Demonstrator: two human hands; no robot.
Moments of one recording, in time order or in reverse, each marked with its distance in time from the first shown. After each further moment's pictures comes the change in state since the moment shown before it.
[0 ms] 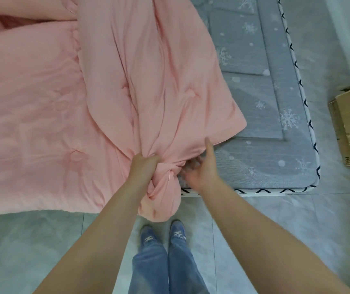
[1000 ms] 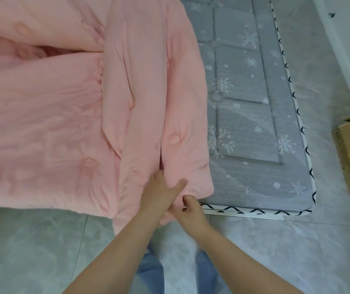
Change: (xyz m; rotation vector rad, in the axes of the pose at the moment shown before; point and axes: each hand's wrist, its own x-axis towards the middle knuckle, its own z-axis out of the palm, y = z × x) left_hand -0.049 -0.019 0.024 0.584 -0.021 0.287; right_hand -0.064 0.042 -0.057 -1.097 -0.275 -0.338
